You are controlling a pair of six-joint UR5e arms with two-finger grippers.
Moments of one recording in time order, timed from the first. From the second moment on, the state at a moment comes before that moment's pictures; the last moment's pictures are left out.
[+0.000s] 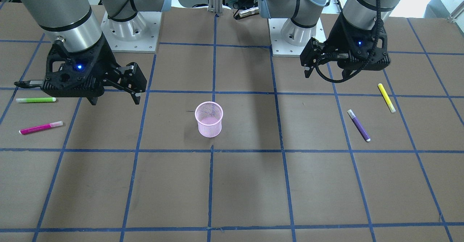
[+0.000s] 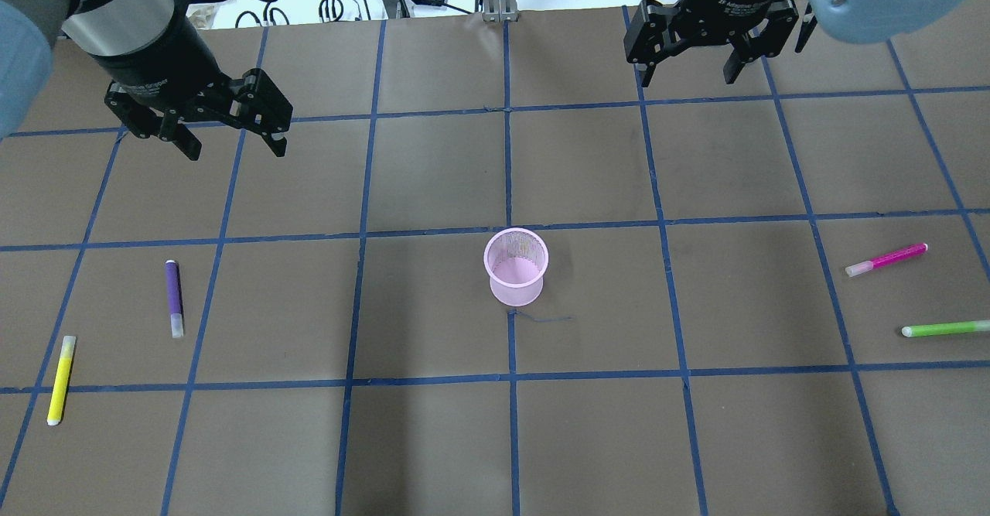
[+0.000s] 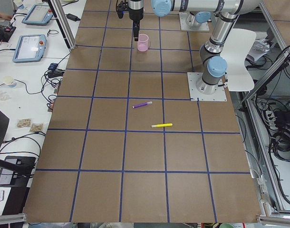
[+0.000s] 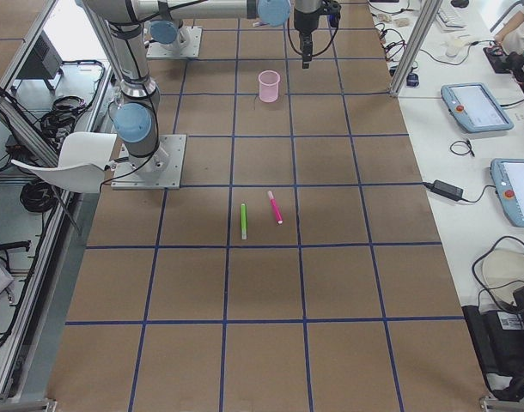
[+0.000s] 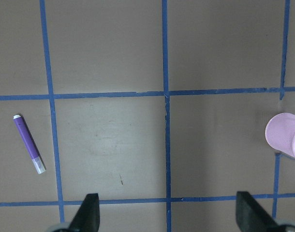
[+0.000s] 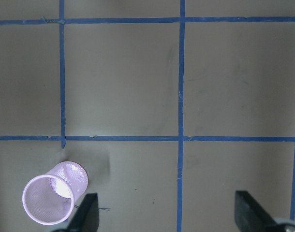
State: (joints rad) left arm -1.51 -1.56 -1.56 -1.60 1.56 0.08; right arm 1.62 -1.43 1.43 -1.66 -1.54 0.04
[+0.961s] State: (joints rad) left arm -1.48 -1.58 -1.56 -1.57 1.56 0.08; right arm 1.61 -1.43 1.39 -1.54 -1.54 0.00
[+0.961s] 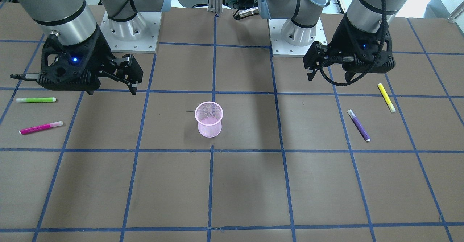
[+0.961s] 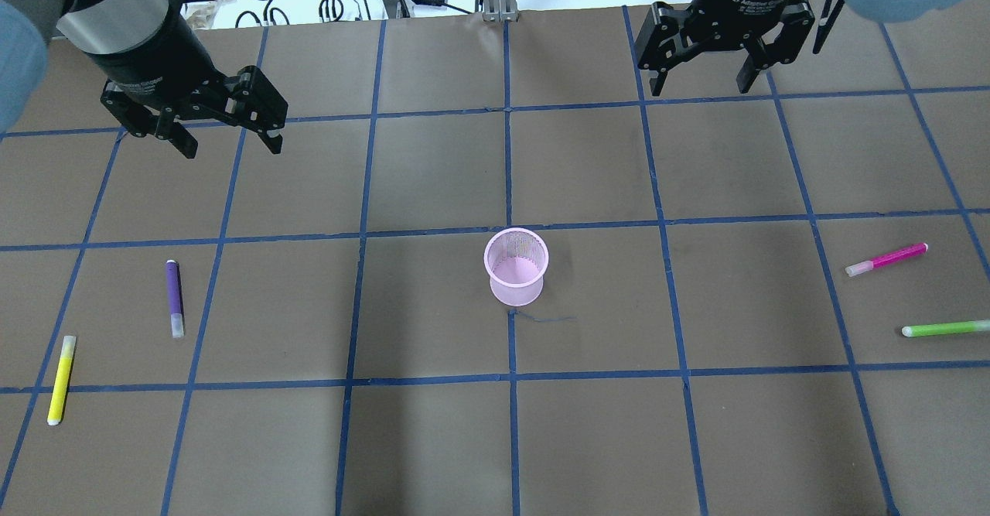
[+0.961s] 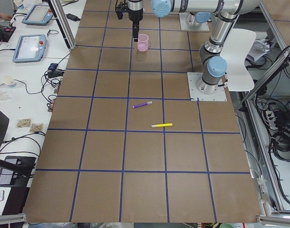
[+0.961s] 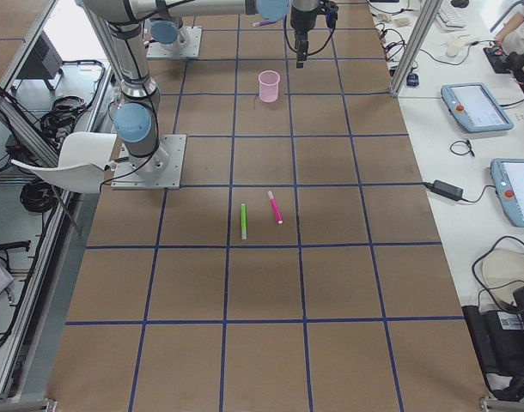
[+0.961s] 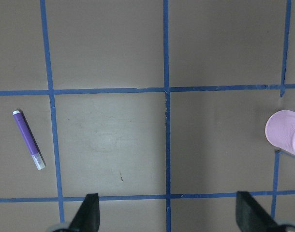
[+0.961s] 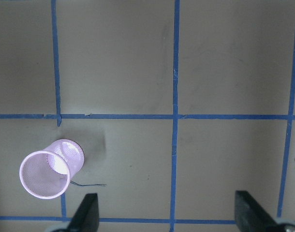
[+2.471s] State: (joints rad) left arm -1.07 -1.79 -1.82 -1.15 1.62 0.06; right arm 1.28 -1.48 1.39 -1.46 -1.58 -1.32
